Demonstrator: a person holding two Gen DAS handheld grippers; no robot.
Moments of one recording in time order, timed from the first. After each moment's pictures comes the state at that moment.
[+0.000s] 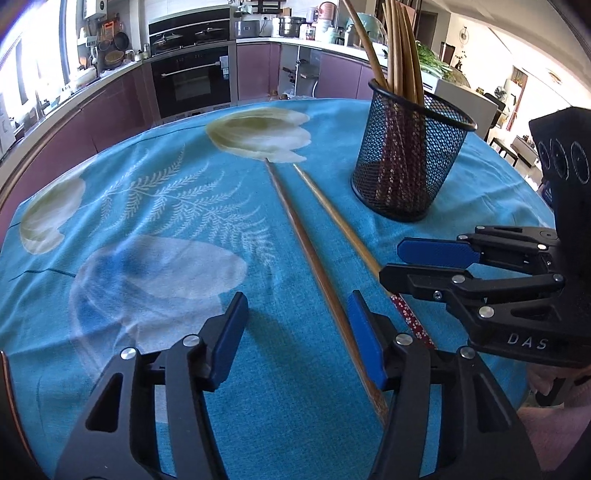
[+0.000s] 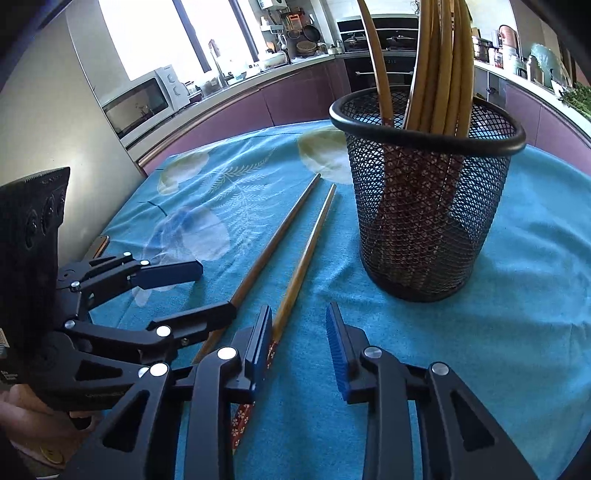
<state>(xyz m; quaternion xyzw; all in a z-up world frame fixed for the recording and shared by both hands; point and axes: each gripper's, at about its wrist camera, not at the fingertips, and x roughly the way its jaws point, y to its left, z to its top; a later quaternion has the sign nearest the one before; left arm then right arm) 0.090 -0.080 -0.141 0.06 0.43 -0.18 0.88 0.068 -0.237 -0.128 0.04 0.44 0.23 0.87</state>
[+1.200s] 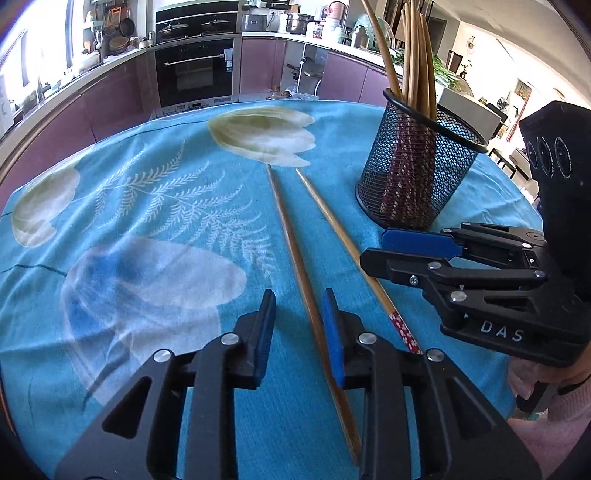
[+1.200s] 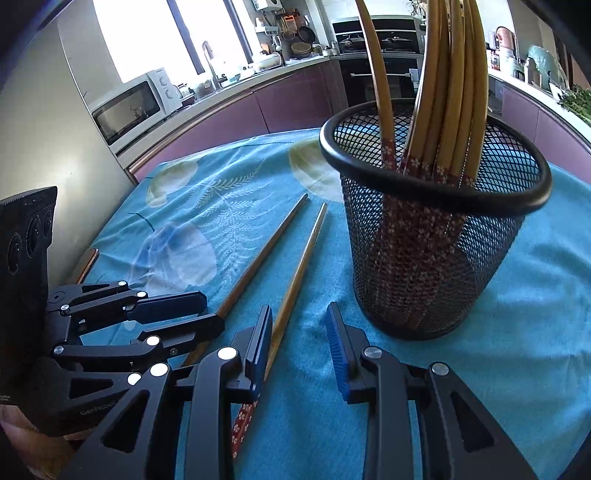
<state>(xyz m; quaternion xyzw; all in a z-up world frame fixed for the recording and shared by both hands) 0.108 -0.079 -0.140 0.03 0.45 -0.19 0.87 0.095 -0.233 -0.127 0.04 0.44 0.21 0.87</state>
